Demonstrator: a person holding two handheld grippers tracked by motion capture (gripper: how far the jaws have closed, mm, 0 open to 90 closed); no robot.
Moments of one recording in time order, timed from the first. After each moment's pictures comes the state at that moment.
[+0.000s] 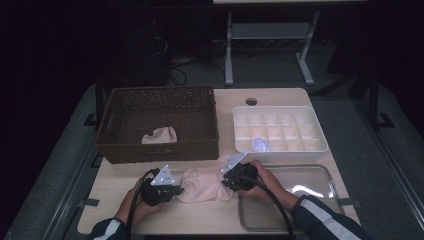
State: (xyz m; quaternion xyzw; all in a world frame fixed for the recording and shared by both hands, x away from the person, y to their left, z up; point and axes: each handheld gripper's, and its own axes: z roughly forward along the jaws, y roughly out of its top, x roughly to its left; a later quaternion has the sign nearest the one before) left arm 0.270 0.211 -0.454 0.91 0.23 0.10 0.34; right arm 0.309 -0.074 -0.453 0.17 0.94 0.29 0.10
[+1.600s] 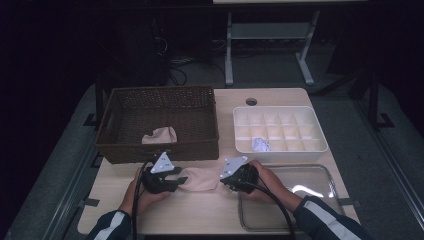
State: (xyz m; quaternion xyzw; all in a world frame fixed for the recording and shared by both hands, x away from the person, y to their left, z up) left arm 0.294 0.198 -0.447 0.89 0.26 0.14 0.36; right arm 0.293 -0.070 -0.434 0.12 0.94 0.30 0.13
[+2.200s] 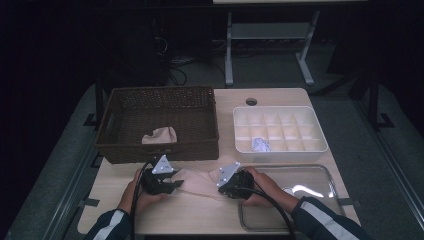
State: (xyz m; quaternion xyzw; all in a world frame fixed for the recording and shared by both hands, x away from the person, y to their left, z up) left arm 0.300 0.219 -0.459 0.89 0.28 0.12 0.33; right arm 0.290 -0.063 -0.452 0.08 0.95 0.28 0.09
